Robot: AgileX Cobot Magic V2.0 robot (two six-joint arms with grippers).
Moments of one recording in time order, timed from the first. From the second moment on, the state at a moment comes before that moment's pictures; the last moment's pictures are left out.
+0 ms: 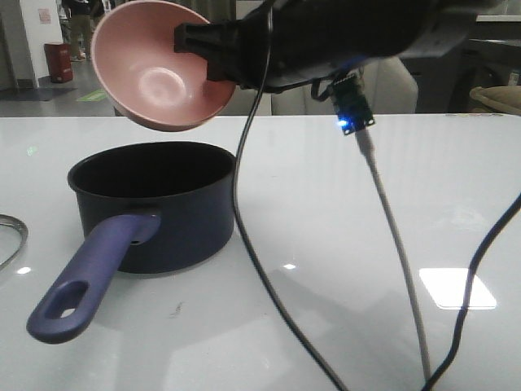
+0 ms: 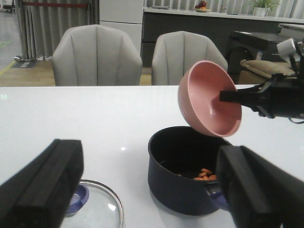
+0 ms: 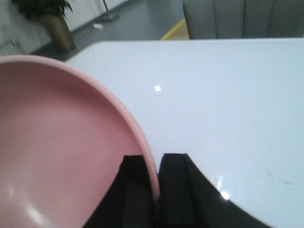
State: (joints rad) left arm -0.23 0.04 -0.35 -0.08 0.43 -0.03; right arm 0.63 1.82 -1.13 0.08 -0.39 0.22
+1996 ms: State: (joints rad) left arm -0.23 0.04 -0.35 -0.08 0.43 -0.03; right arm 0.32 1.07 -0.87 -0.03 0.27 0.15
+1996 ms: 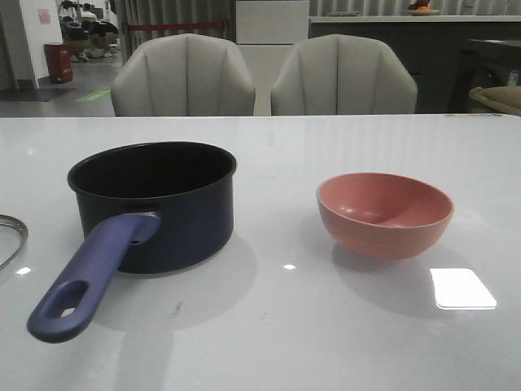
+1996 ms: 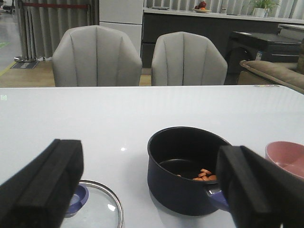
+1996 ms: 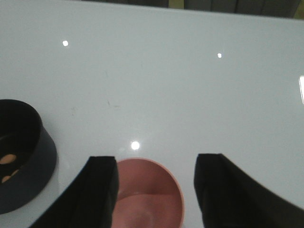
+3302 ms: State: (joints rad) left arm -0.23 0.10 -0.42 -0.09 0.47 -0.07; right arm 0.36 0.31 -0.16 -0.03 0.03 0.15
